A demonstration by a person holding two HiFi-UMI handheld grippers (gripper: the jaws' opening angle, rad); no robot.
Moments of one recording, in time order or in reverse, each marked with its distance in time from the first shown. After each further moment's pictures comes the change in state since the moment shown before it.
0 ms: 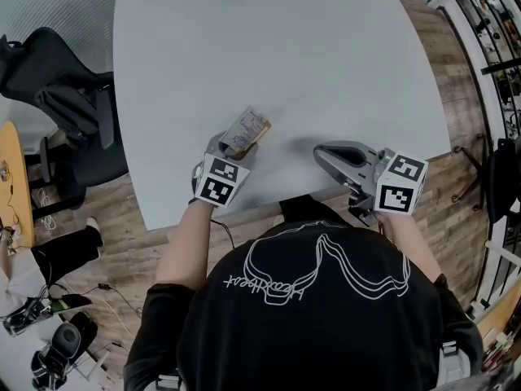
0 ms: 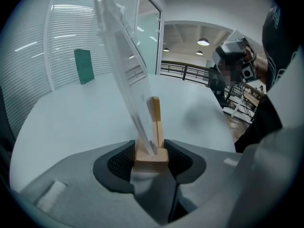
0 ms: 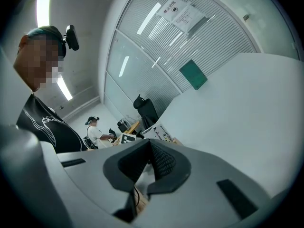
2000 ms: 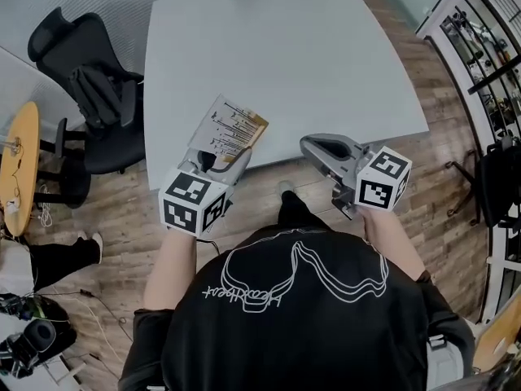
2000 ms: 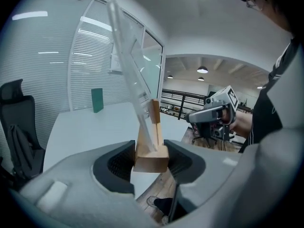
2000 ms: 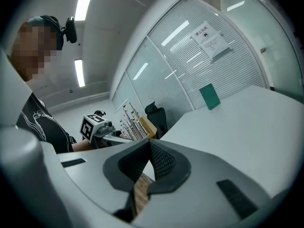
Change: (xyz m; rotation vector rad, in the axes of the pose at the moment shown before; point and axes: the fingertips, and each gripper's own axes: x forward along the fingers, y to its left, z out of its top) left arm -0.231 -0.123 0.072 -0.101 -0.304 0.049; right arm -0.051 0.138 -0.031 -0.257 -0.123 -0.009
